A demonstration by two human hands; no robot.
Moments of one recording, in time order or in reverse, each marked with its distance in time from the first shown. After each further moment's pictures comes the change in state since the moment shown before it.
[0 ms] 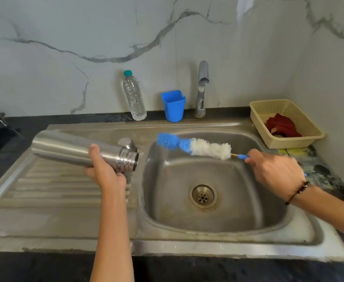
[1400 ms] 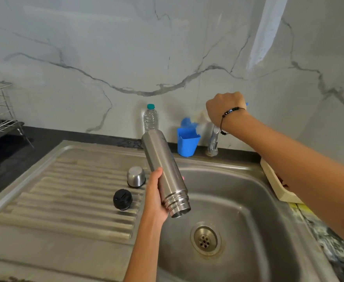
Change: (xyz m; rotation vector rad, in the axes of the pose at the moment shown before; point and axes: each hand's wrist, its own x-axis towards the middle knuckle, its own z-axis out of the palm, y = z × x) left_hand -0.024 -0.037 0.032 0.015 -0.611 -0.538; right_hand 0.234 -0.079 -0.120 -0.536 -0.061 -0.023
